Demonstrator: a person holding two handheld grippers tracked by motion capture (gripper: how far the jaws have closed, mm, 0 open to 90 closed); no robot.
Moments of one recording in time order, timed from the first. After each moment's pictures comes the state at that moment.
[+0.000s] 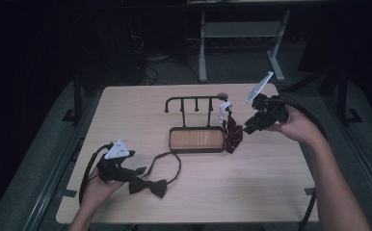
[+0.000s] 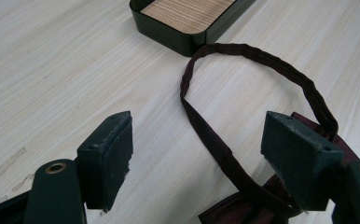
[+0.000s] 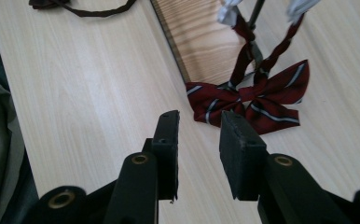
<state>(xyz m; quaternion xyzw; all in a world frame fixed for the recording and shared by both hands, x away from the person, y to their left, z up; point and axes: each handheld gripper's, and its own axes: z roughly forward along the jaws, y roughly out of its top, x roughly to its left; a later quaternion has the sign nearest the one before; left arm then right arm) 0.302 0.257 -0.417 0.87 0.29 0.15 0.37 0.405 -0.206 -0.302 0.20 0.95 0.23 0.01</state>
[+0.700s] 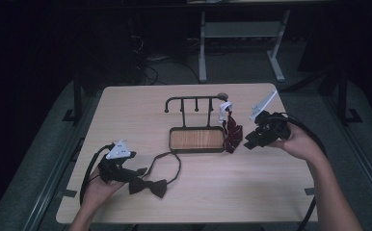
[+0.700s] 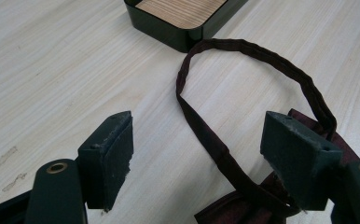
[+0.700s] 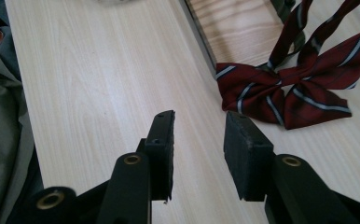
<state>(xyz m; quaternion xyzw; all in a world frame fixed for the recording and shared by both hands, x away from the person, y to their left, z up) 0.303 0.255 -0.420 0.88 0.29 0.15 0.36 0.382 -0.216 -0.339 0.19 0.95 0.25 0.00</state>
